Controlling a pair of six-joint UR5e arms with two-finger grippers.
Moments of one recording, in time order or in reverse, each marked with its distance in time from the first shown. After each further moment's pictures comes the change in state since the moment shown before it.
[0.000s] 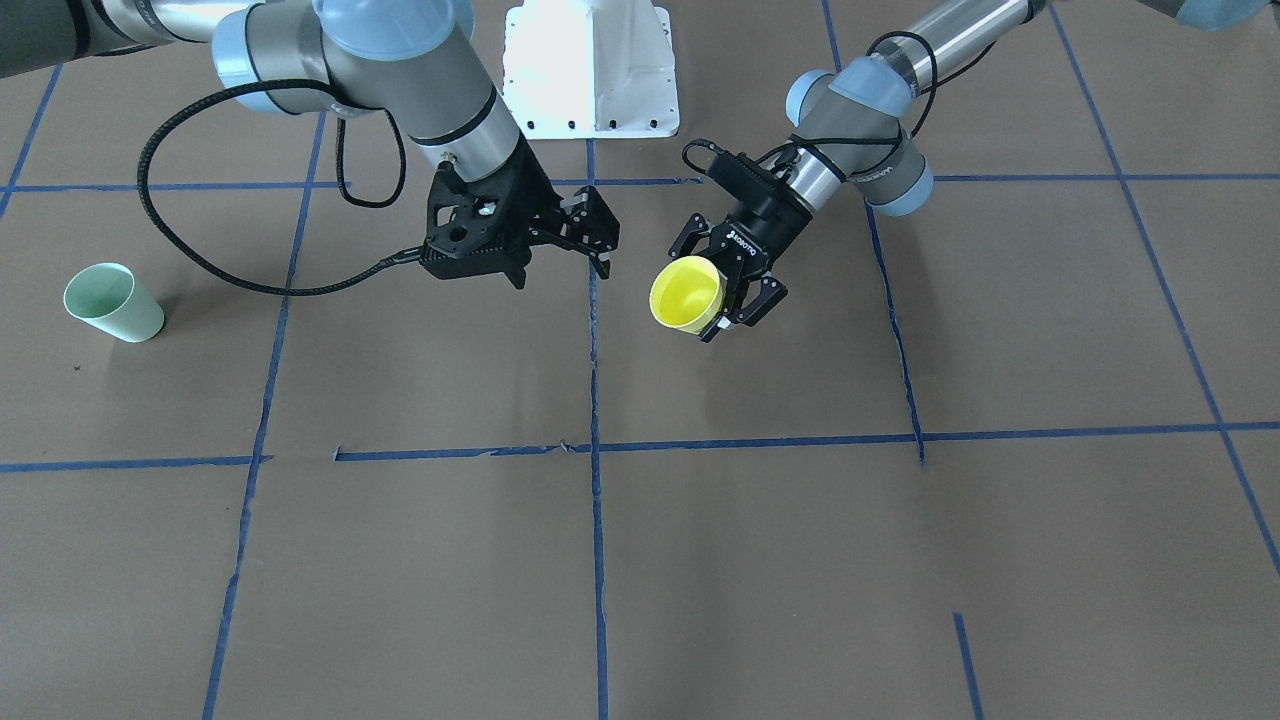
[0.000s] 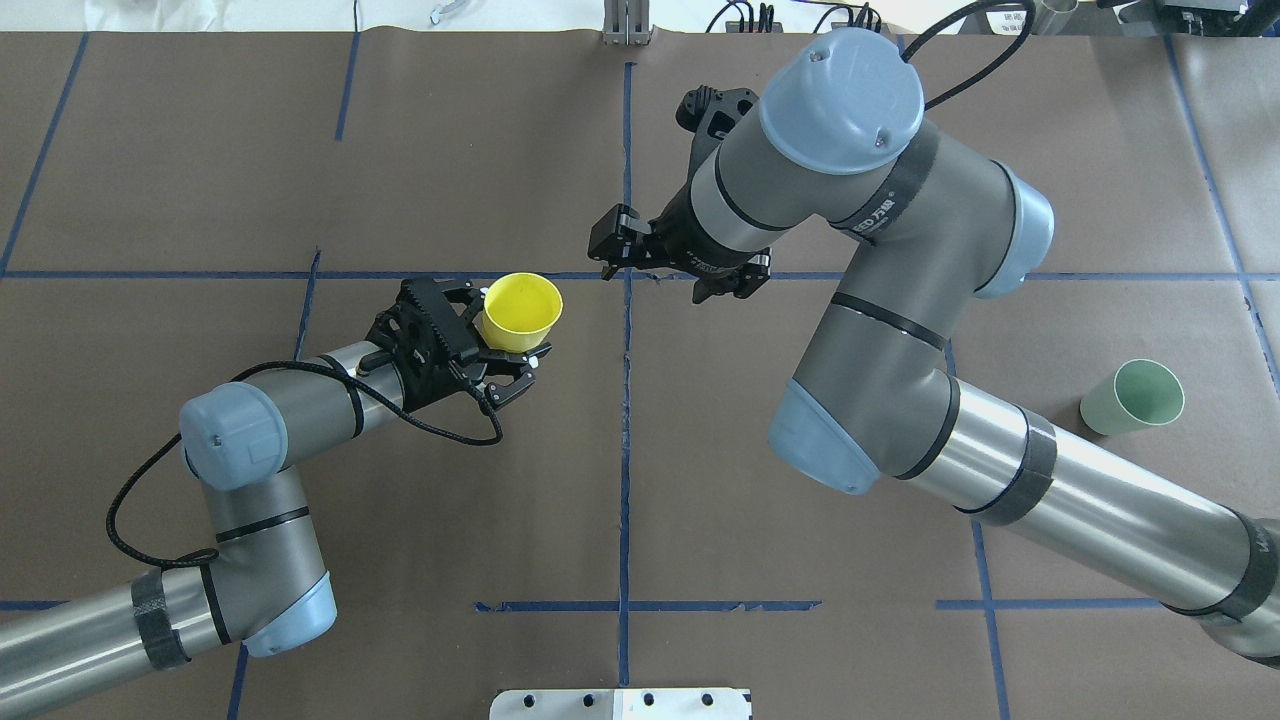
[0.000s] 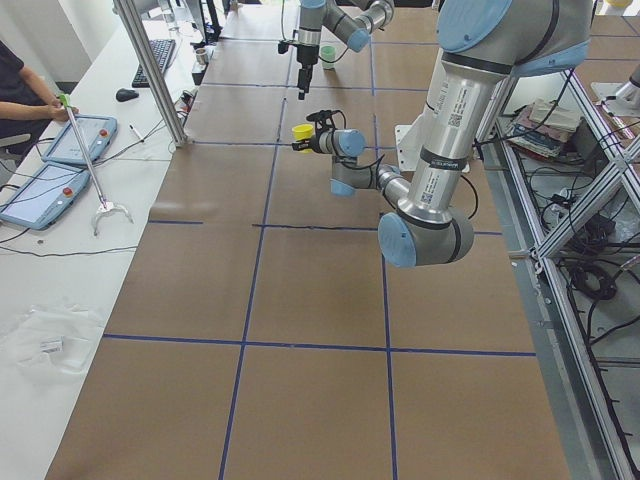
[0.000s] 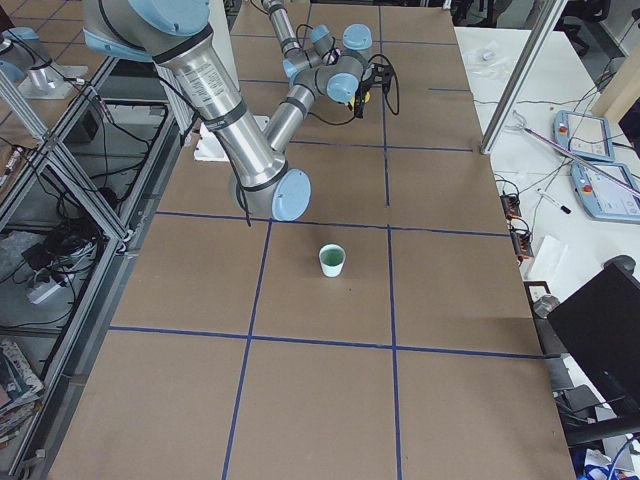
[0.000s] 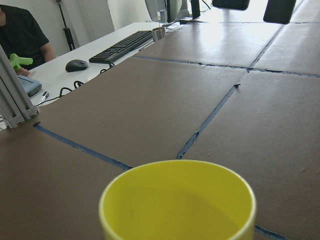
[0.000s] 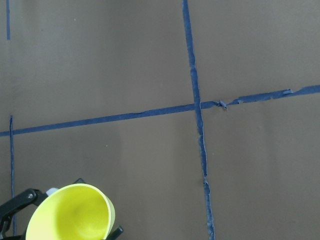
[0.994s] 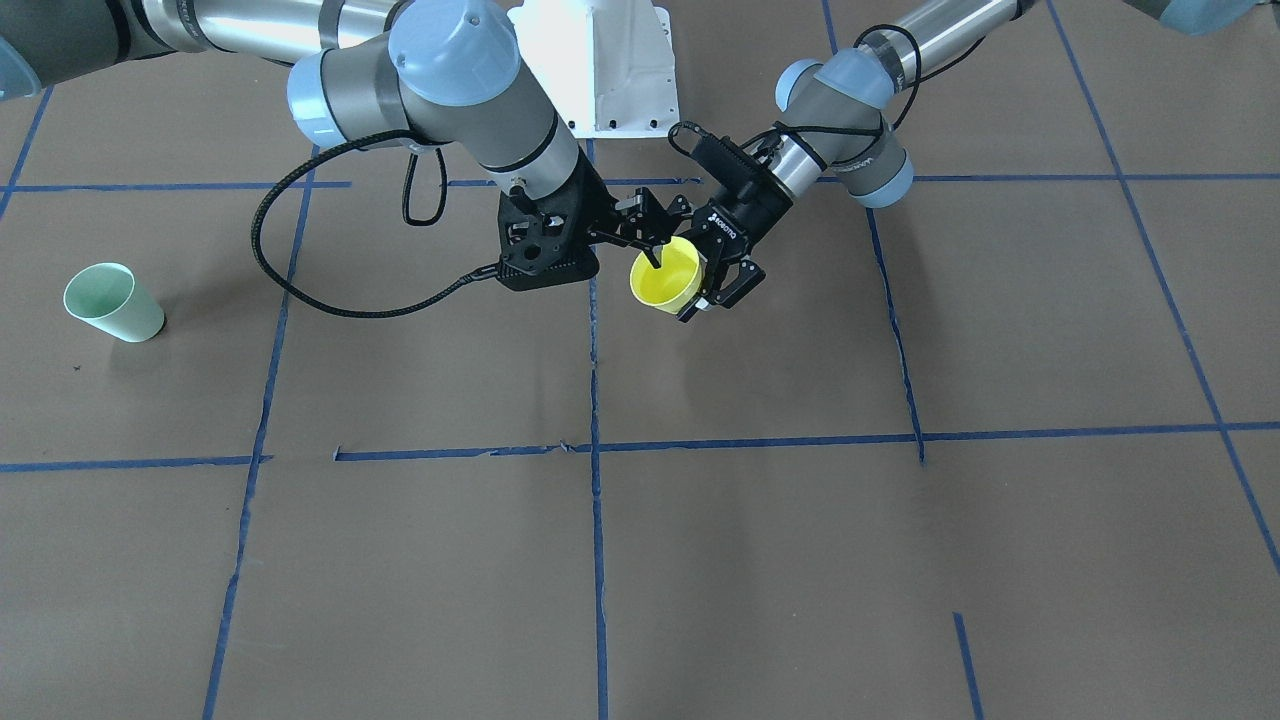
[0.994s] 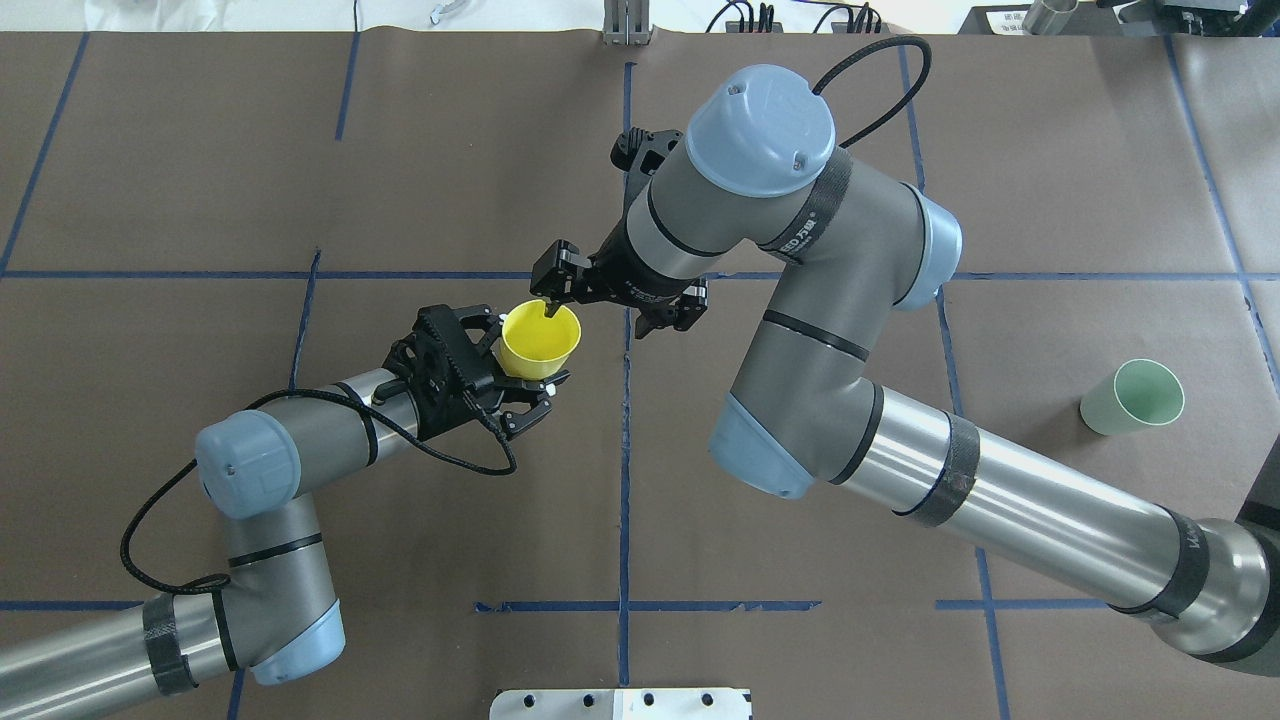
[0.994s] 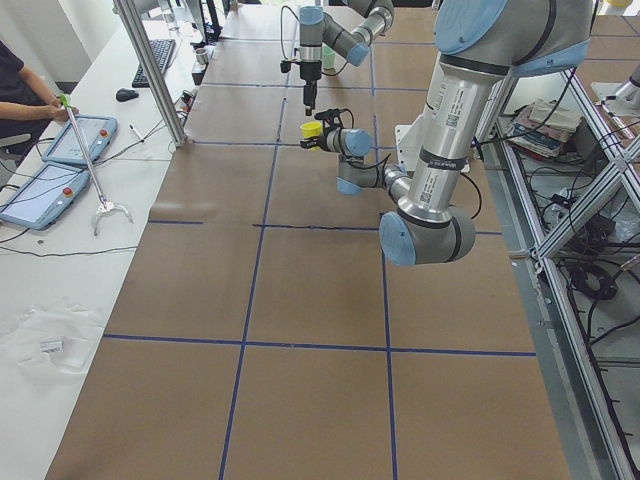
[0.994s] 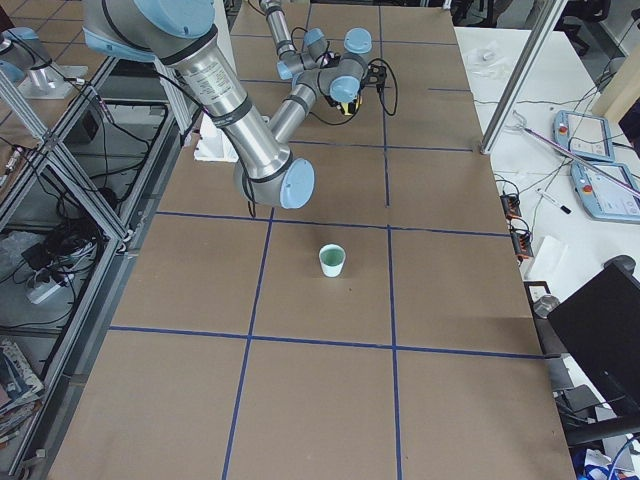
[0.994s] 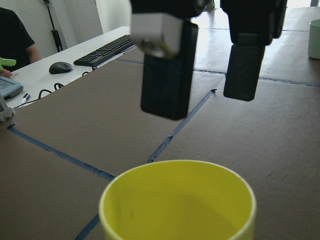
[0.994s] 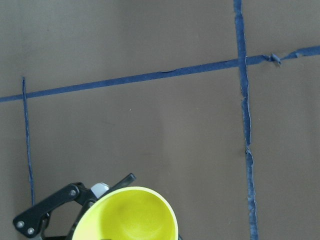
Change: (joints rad) left arm 0.046 -0.006 -0.005 -0.043 0.014 -0.006; right arm -0.034 0.058 -0.131 0.105 0.096 0.022
